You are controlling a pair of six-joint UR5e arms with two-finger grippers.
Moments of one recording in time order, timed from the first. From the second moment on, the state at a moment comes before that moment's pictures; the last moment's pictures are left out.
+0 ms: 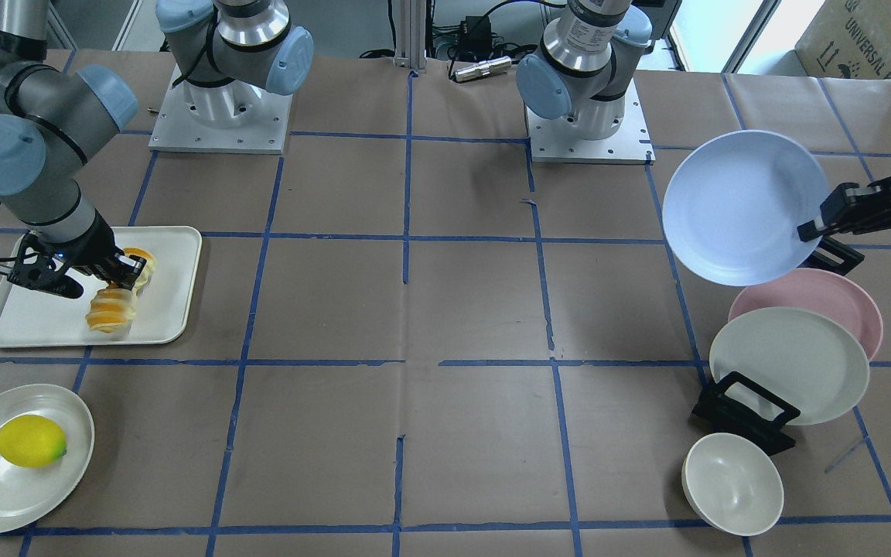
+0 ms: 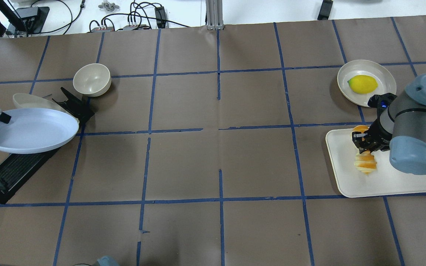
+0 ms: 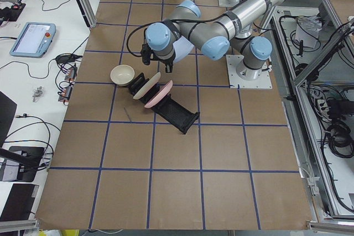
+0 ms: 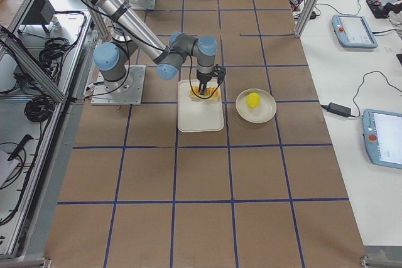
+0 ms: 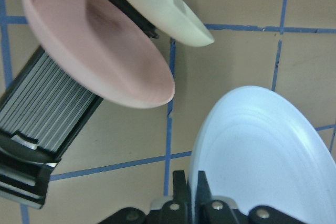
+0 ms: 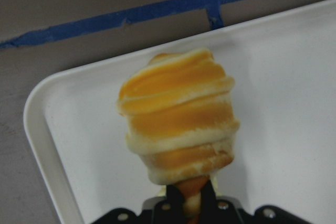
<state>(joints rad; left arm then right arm) -0.95 -1.74 -1.54 -1.76 1.35 0.62 1.15 -1.46 2.22 -2.35 -1.62 -0.21</state>
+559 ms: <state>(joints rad) -1.31 -1.76 -1.76 -1.39 1.33 0.16 1.22 -1.58 2.06 -2.12 -1.61 -0.23</state>
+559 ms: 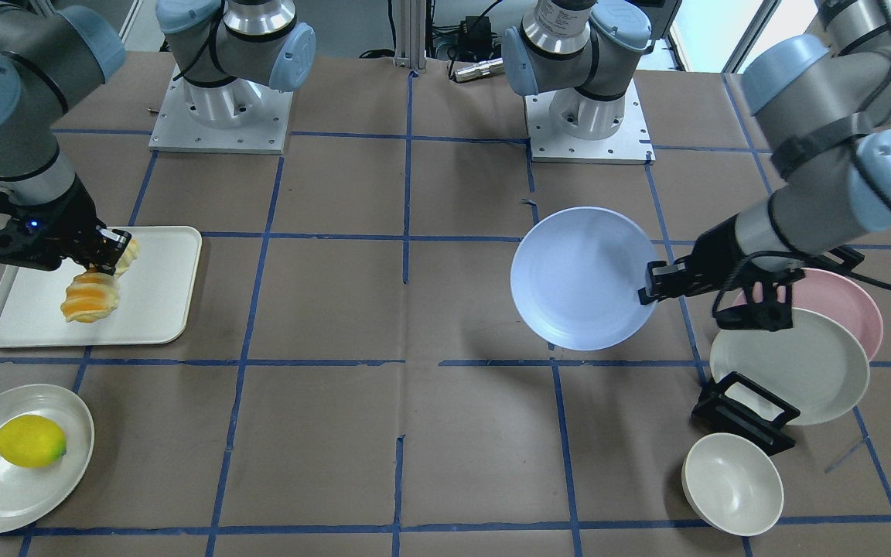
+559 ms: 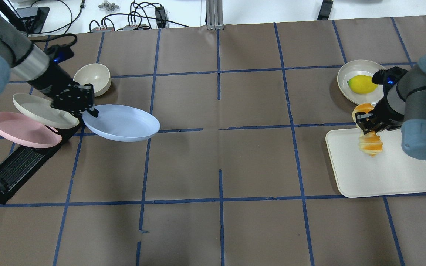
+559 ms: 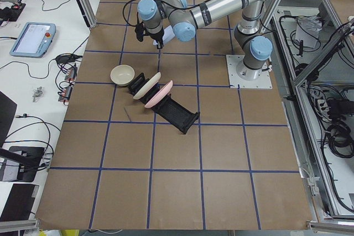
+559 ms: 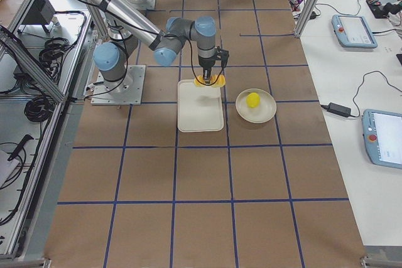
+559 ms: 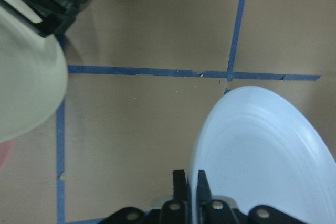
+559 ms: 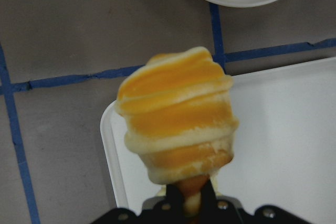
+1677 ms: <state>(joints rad) -1.71 -1.85 -1.98 -0.74 1.29 -0.59 1.55 -1.56 1.72 -1.83 -1.62 -0.22</state>
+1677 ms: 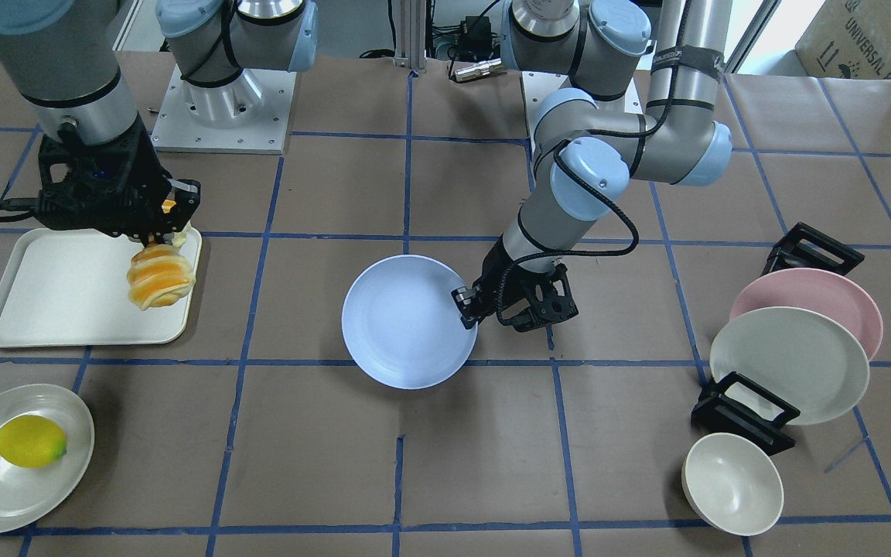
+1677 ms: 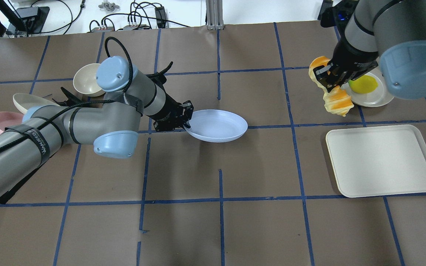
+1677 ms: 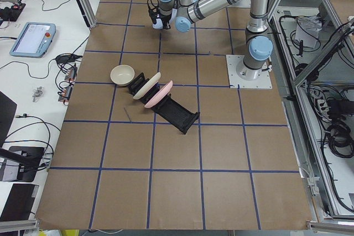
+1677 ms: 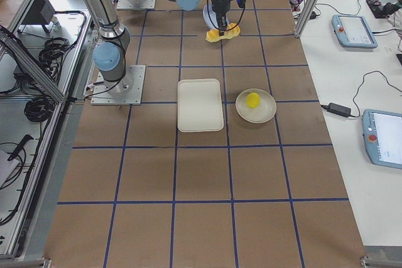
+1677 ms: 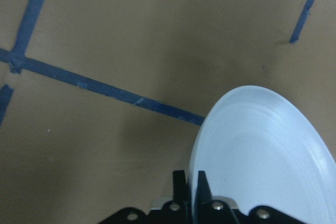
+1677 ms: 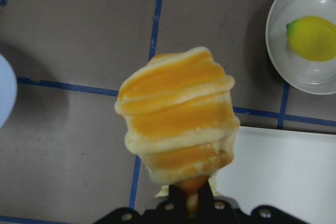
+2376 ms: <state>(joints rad) -1.60 -1.84 -1.83 -1.08 1.49 -0.26 1.62 -1.54 1.72 -1.84 -1.61 -0.17</state>
